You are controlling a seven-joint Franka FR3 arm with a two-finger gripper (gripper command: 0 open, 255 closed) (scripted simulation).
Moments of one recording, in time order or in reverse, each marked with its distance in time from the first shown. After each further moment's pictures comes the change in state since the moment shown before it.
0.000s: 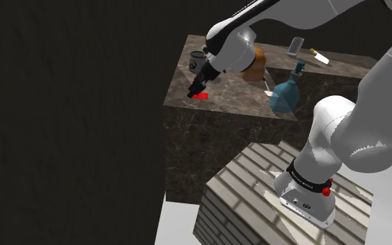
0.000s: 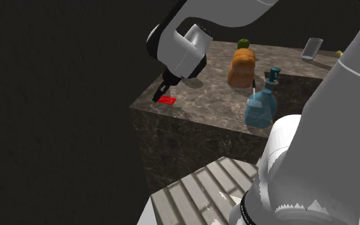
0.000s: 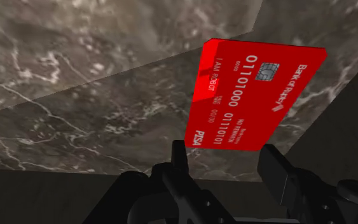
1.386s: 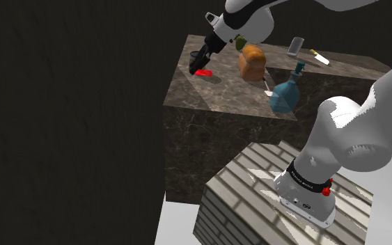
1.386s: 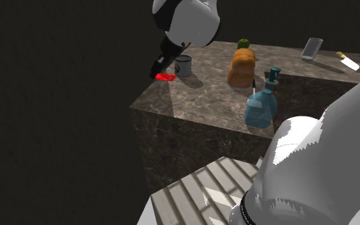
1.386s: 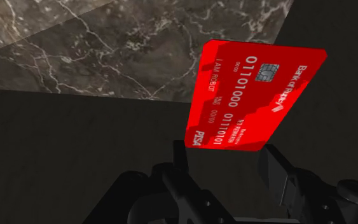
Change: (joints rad) arm -0.152 -0.213 0.115 0.064 -0.448 -0.189 0.417
